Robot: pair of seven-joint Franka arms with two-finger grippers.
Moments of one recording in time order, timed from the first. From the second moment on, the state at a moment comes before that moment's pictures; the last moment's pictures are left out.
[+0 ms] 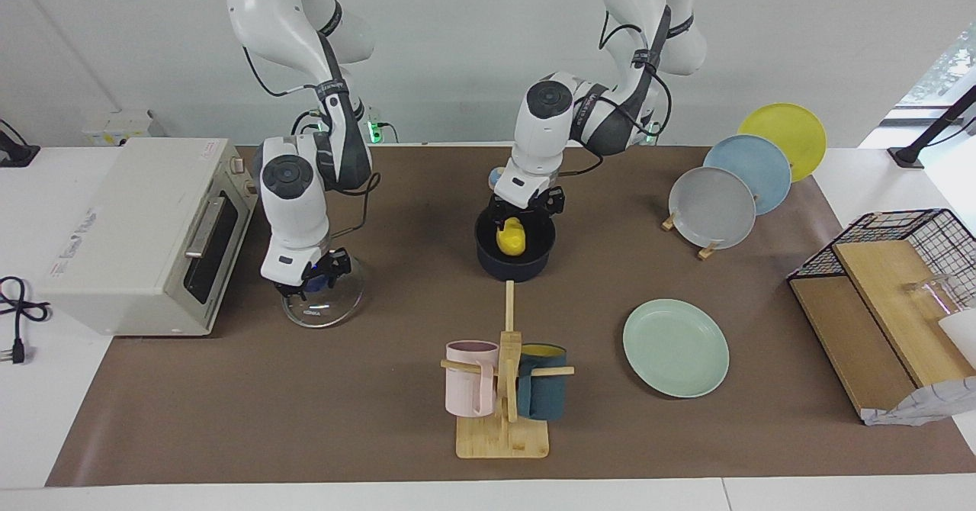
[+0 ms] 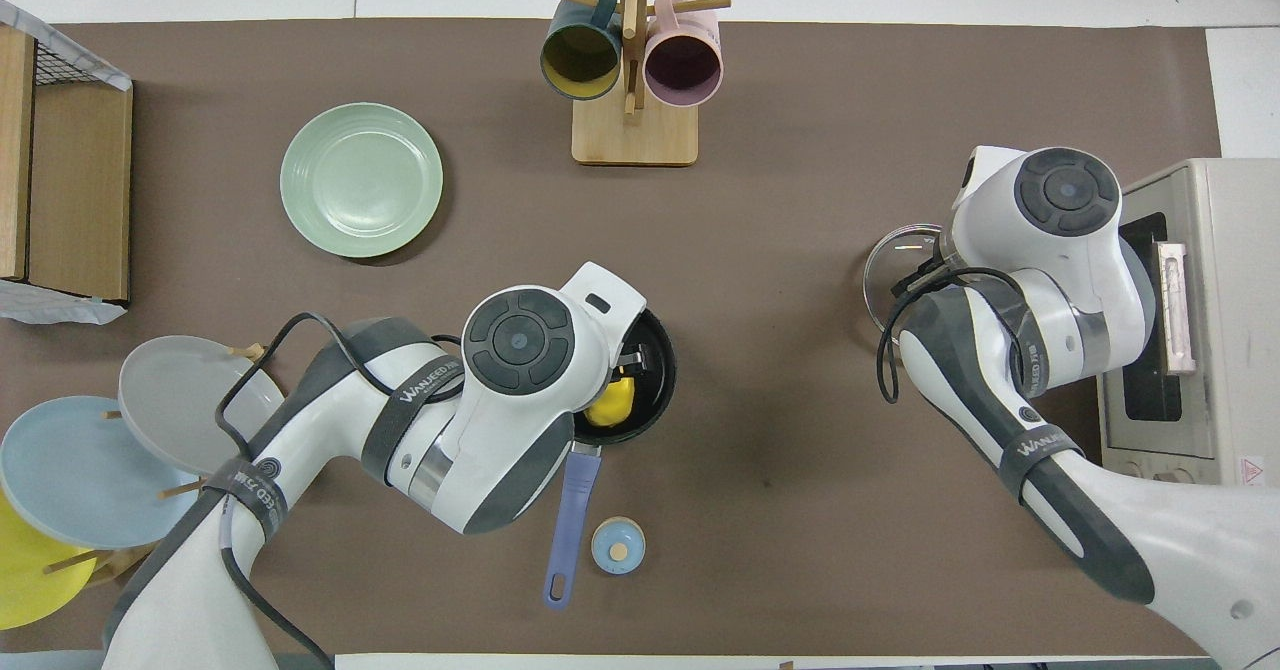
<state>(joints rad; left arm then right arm) -0.64 0.17 -0.09 -2.02 -0.06 2.20 -0.79 0.04 0.26 0.07 -2.02 -0.23 2.25 -0.26</state>
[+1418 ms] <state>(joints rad) -0.68 0.25 -0.09 -2.02 -0.06 2.22 -0.81 0.01 0.06 0.07 -1.52 -0.06 1.50 -0.01</state>
